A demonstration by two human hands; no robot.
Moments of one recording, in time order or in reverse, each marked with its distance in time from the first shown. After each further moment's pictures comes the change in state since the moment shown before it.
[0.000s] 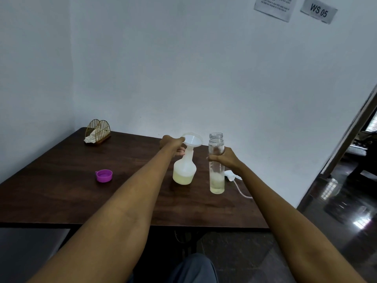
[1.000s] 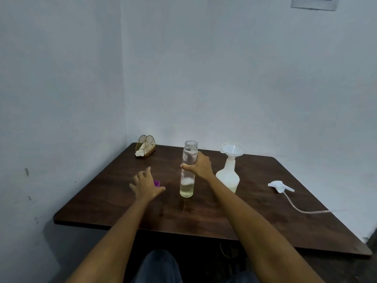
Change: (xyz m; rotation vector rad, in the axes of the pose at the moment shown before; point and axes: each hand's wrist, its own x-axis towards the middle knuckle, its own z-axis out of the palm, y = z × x) left_hand -0.020 -0.100 -0.188 1.039 0.375 0.076; right_hand 0.008 -0.093 0.188 -0.071 -0.001 -0.281
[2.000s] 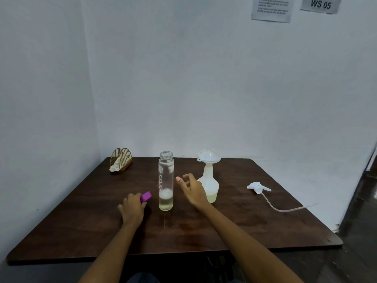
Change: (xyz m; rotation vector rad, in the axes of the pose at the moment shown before) left_hand 0.002 0.014 0.038 0.141 0.055 0.125; right_hand -0.042 0.047 -0.009 0.105 0.076 0.066
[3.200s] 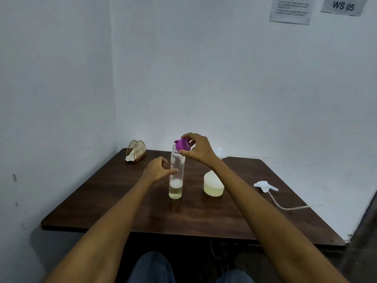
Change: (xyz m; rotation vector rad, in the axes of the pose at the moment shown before) left_hand 0.016 0.040 -0.070 -0.407 -0.109 0.238; right_hand 0.037 -0.093 -0.058 -0.117 -0.035 -0.492
